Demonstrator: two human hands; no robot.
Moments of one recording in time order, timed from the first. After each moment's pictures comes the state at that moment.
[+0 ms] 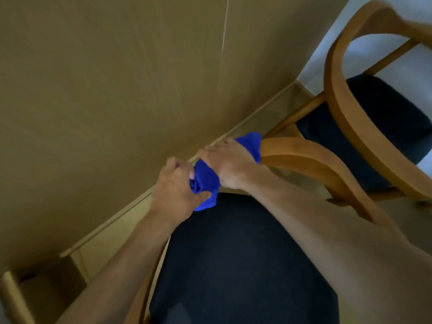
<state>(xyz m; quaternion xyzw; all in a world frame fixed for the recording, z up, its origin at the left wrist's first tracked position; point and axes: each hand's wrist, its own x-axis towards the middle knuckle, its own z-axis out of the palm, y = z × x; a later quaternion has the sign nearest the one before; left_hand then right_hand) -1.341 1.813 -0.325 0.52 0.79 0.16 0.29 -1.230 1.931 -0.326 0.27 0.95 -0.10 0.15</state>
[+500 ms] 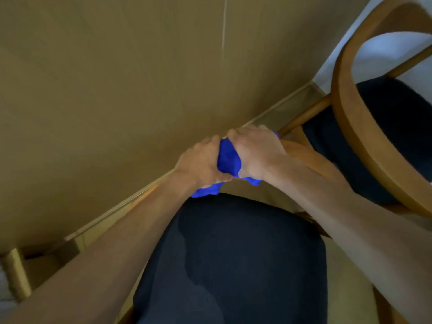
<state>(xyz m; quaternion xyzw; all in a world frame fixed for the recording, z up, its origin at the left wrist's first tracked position) -1.286 1.897 -0.319 0.58 0.75 0.06 0.31 -1.161 1.978 -0.313 0.33 0.93 -0.06 0.13</state>
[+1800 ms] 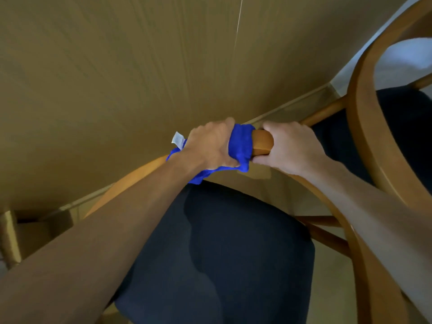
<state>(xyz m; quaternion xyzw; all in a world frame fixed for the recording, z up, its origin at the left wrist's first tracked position) -1.275 1.922 -0.339 0.60 0.76 0.06 0.25 -1.107 2.008 -0.321 0.35 0.92 -0.12 0.07</state>
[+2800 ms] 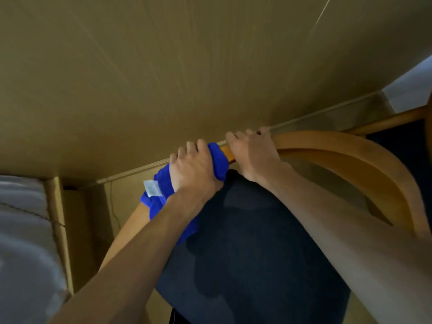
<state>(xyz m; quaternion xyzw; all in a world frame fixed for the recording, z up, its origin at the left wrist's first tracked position) -1.331 1.781 -0.360 0.38 0.91 -0.05 0.13 -1.258 1.899 -0.356 0.21 0.96 -0.07 0.17</state>
